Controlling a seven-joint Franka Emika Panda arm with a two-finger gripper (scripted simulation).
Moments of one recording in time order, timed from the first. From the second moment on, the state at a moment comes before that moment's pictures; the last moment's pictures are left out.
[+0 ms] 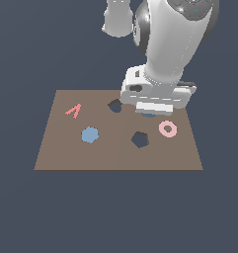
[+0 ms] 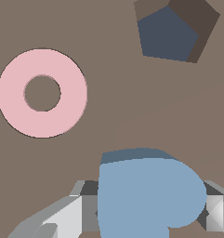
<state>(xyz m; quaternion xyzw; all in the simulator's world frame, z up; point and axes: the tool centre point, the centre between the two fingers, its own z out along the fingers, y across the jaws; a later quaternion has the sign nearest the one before) -0.052 0.105 0.033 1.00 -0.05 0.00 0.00</state>
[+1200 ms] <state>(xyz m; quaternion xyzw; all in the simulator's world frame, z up) -0.023 0.046 0.037 0.81 -0.58 0.00 0.00</state>
